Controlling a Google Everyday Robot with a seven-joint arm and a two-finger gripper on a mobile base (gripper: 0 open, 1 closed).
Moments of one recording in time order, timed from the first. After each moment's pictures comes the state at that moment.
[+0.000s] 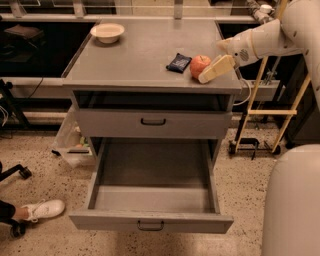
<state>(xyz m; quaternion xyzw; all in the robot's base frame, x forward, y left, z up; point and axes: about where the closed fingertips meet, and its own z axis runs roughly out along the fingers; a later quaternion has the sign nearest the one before) 0.754 -0.166 0.893 -0.49 0.73 0.21 0.43</state>
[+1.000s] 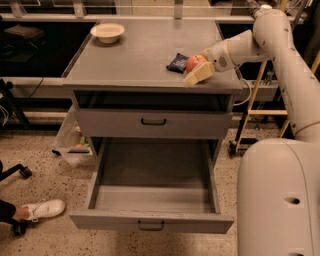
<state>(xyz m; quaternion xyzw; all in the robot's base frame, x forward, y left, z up) 0.788 -0.125 0.849 -0.49 0.73 0.24 0.41</state>
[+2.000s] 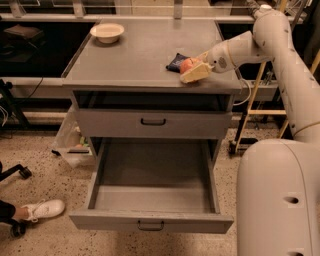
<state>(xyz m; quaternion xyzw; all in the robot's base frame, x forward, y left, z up) 0.781 -0.121 0.847 -0.49 0.73 0.26 0.40</state>
